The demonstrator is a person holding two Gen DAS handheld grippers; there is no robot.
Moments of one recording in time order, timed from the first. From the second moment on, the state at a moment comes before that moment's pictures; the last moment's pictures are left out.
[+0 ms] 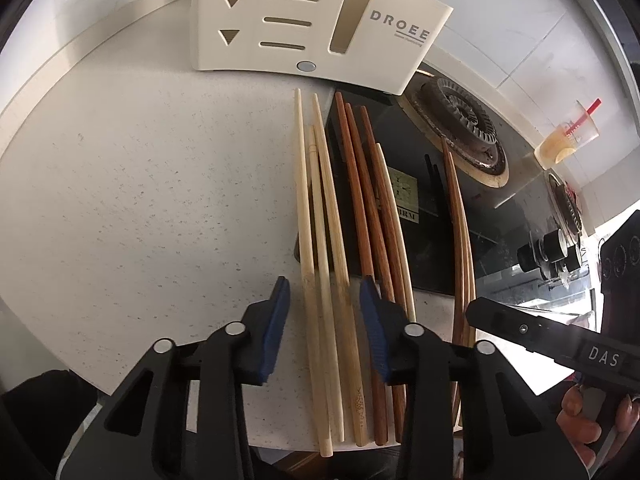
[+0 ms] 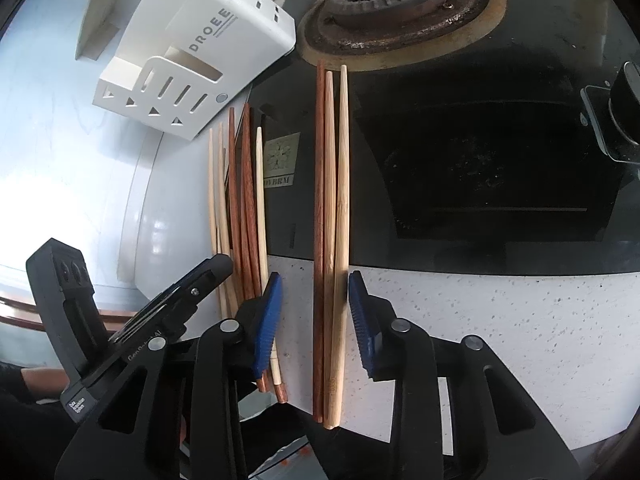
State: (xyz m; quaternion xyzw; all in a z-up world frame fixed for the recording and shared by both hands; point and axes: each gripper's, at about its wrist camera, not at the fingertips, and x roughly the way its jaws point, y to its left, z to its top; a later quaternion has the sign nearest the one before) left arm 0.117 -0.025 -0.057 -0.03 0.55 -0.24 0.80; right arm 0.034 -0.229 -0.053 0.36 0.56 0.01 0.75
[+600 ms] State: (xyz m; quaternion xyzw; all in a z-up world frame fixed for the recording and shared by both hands) left arm 0.125 -0.012 -0.060 -0.07 0.56 -0.25 0.78; right arm 0.032 -0.238 -0.063 0.38 0.56 0.02 0.74
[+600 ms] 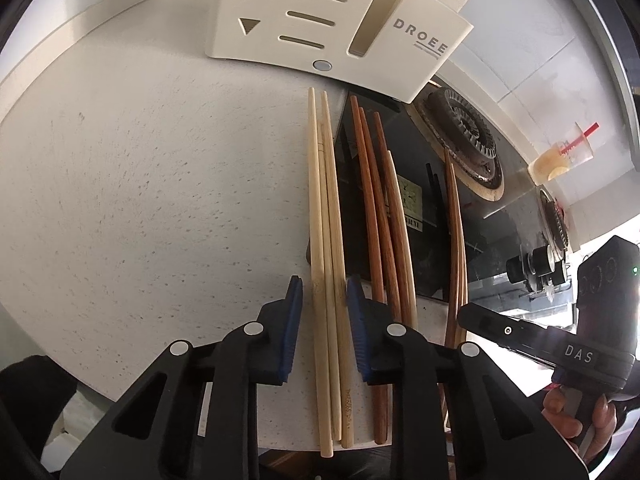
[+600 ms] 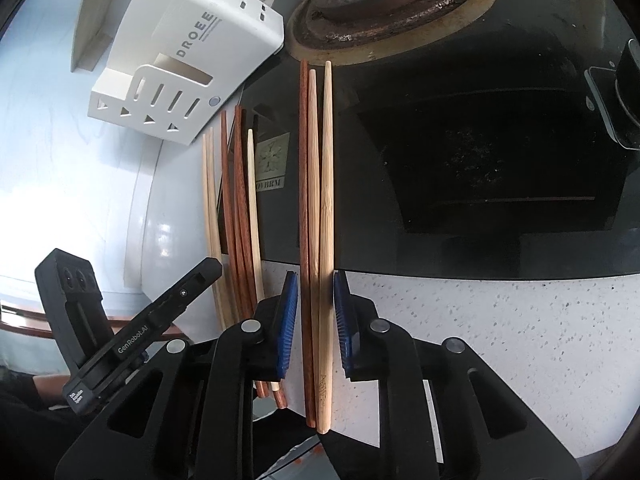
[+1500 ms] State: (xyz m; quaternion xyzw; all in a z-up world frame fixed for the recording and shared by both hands) left arm 0.129 0.001 -0.059 -0.08 0.57 -0.24 0.78; right arm 0.030 -0.240 -0.062 0.39 0.55 0.02 0.74
